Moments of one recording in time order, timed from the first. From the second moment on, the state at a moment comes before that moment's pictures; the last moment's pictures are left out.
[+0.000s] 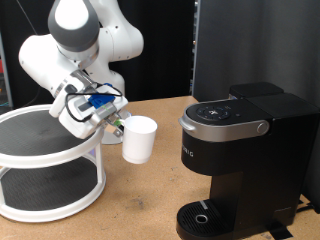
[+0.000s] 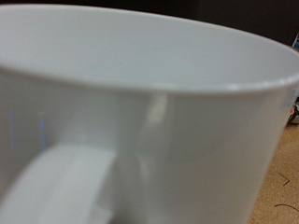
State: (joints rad) arm 0.22 -0.35 -0.61 -2.78 1.30 2.40 -1.61
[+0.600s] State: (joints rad) arm 0.26 -0.24 -0.59 -2.77 1.46 2.43 -1.75
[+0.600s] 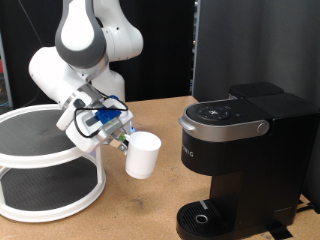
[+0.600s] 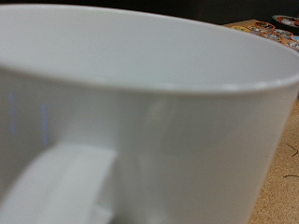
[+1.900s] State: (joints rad) arm 0.28 -0.03 -0.48 -2.67 1.65 2.46 -1.81
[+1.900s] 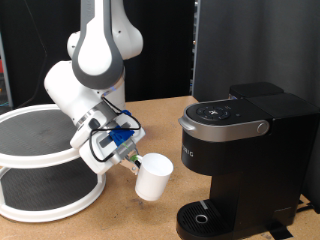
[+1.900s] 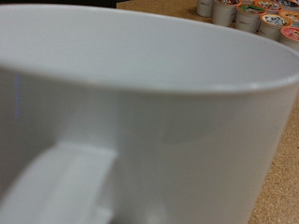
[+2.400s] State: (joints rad) arm 0.28 0.01 -0.44 -2.64 1.71 2.46 -1.81
